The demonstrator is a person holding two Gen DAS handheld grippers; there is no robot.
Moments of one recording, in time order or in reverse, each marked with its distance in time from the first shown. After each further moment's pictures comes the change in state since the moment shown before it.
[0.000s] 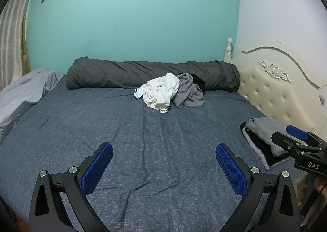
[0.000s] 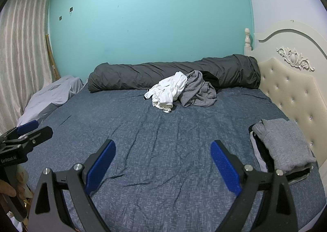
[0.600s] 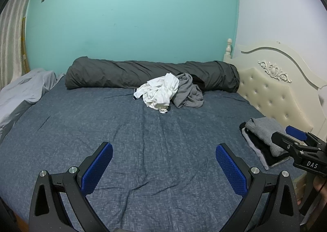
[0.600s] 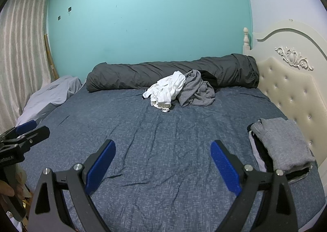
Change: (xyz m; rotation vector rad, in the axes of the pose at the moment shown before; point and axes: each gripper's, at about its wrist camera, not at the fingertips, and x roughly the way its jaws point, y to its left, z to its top) left arm 0.002 0.001 -0.002 0.000 -0.005 0.000; right arm 0.000 -0.008 0.003 0.004 0.008 -0.002
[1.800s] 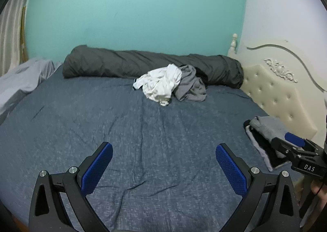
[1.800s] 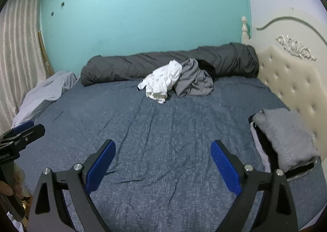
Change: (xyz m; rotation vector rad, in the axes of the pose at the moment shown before) left arm 0.070 0.018 -0.015 -0.048 0.057 -0.002; right arm 0.054 -0.017 -0.013 0.023 0.082 -0.005
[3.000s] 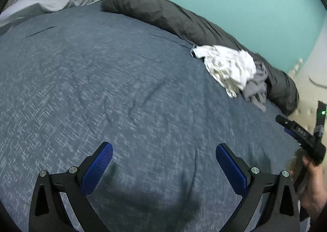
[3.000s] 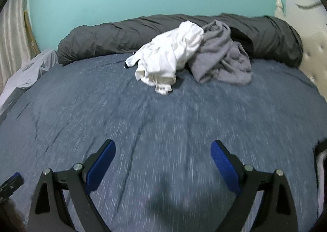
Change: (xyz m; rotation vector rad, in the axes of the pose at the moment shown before) left arm 0.269 0.197 -0.071 -0.435 0.106 0.120; right arm 0.389 -0.002 0.061 -0.074 0.121 0.036
